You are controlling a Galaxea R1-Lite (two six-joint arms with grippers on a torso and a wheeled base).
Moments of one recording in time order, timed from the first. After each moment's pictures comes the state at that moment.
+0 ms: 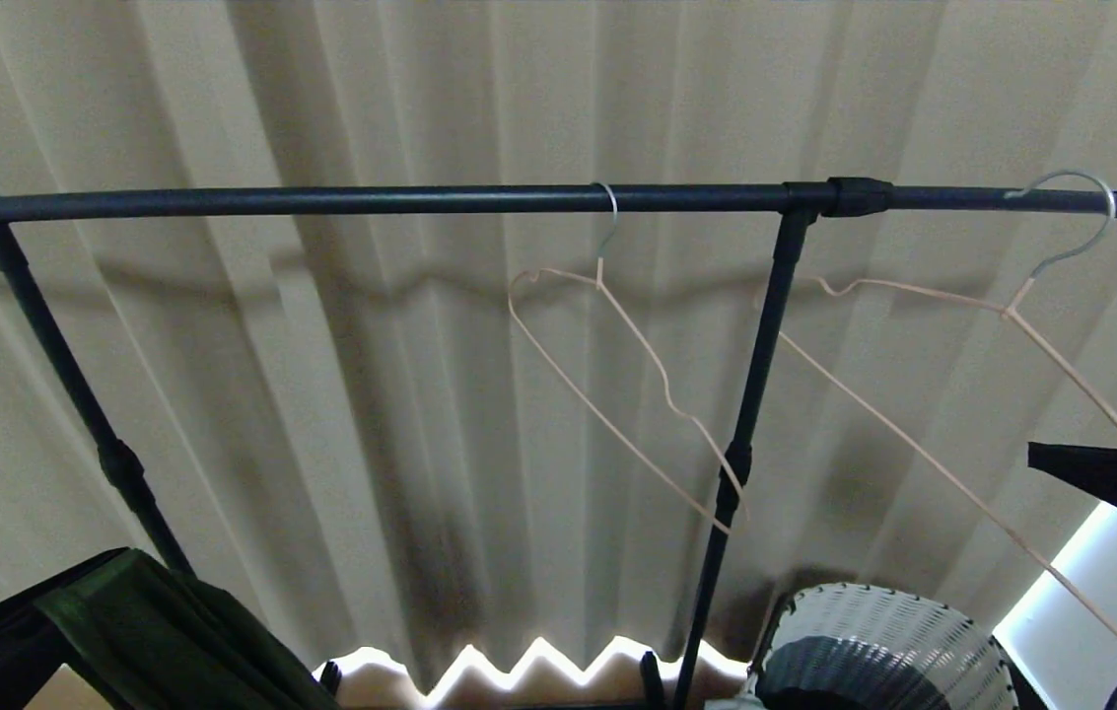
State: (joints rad) left arm -0.42 0.78 -0.19 -0.51 0.07 0.08; right arm 0.18 1.10 -0.69 0.04 -0.01 0.01
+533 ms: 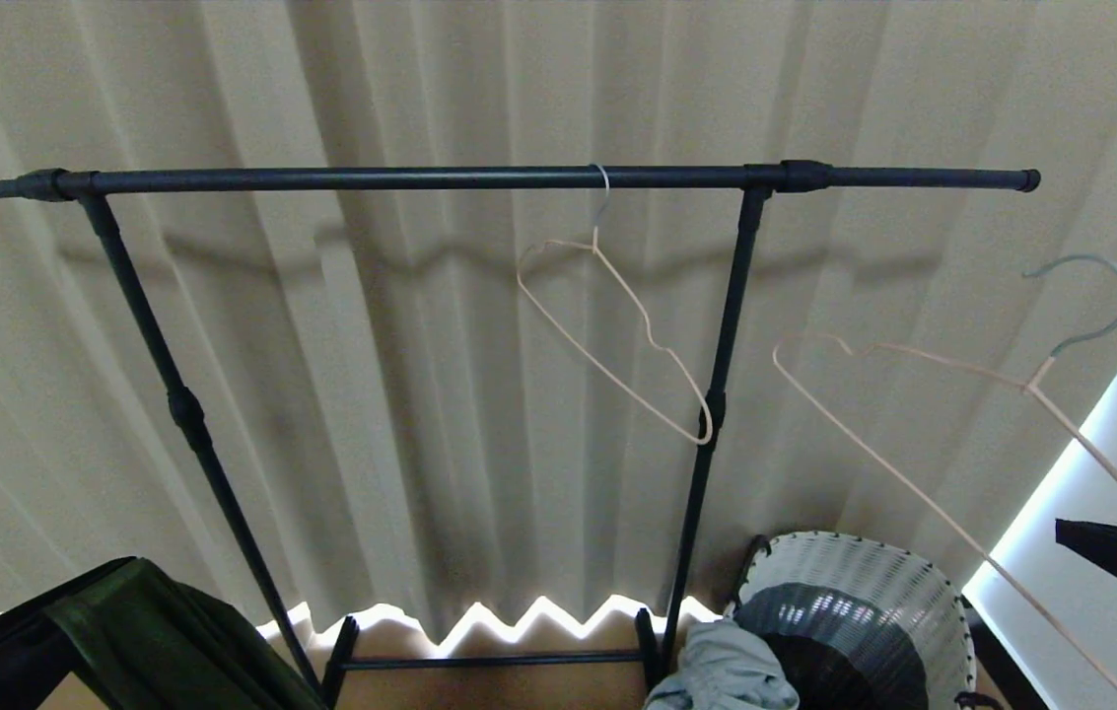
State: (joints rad) left arm -0.42 0.79 -0.17 -0.51 0.07 0.08; right arm 0.19 1.00 -0.52 0.03 -0.07 0.01
